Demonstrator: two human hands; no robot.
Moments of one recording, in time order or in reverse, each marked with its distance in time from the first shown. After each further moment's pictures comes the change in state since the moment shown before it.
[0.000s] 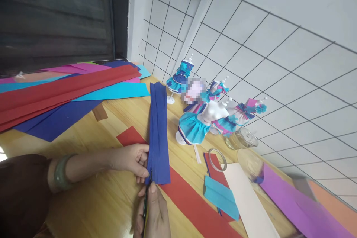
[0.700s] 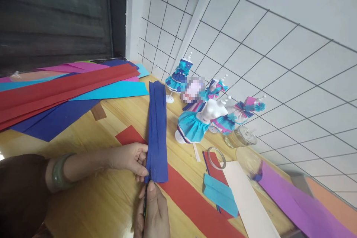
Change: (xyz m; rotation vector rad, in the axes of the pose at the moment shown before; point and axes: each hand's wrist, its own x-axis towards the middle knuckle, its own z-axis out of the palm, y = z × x) left_hand 0.000 -0.001 -0.001 -0.031 -0.006 -0.011; right_hand -0.002 -0.006 -0.010 -0.230 -0.005 -0.099
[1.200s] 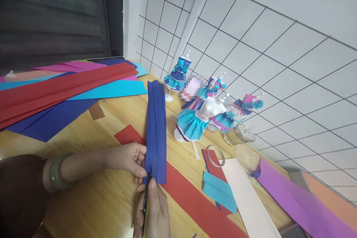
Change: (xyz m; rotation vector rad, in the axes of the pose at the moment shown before) left_hand -0.001 0.000 -0.001 0.020 -0.084 0.022; right_hand 0.006 0.007 0.007 0.215 -0.122 0.046
